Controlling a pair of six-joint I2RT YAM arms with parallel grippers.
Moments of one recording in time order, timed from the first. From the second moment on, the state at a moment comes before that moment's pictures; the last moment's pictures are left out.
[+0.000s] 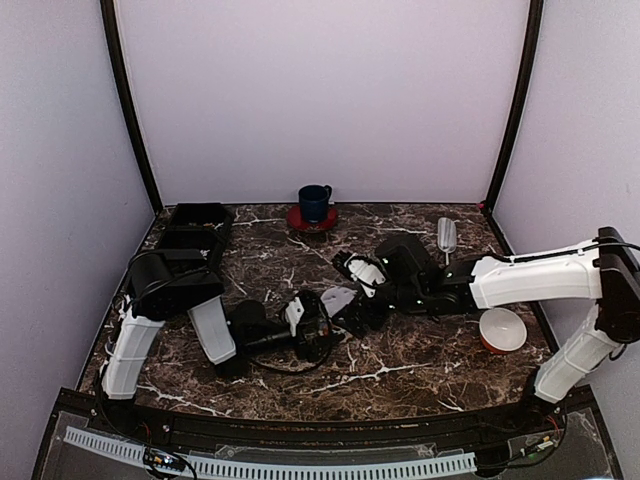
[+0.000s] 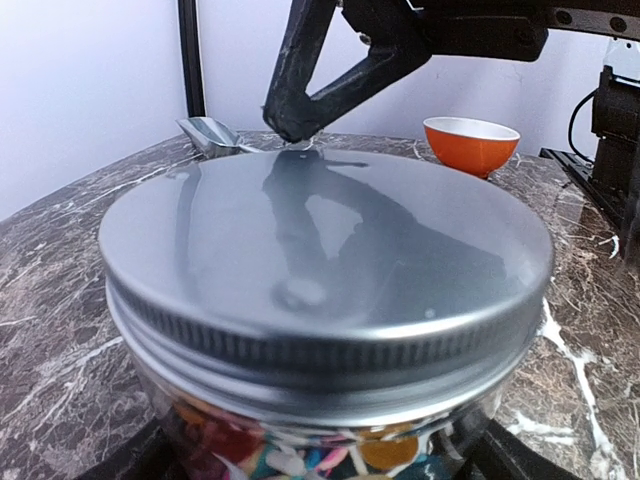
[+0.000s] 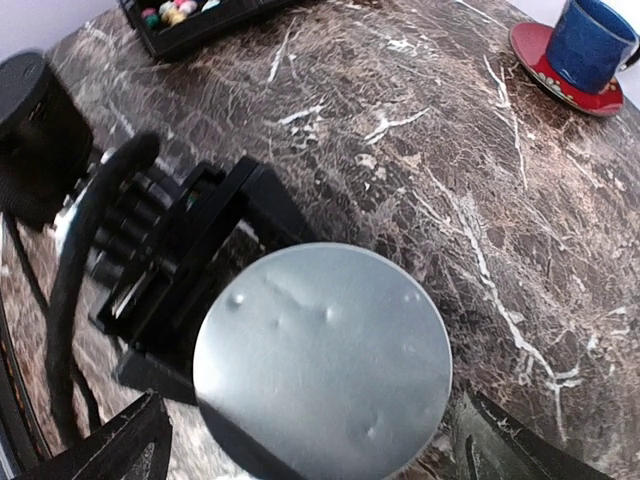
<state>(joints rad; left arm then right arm) -0.90 2.29 0.70 1.50 0.28 0.06 0.97 1.54 0.92 -0.11 -0.03 0.02</state>
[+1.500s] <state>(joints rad) -0.83 2.35 0.82 1.45 1.11 -0.11 0.90 1.69 1.24 -0.73 -0.58 -0.97</state>
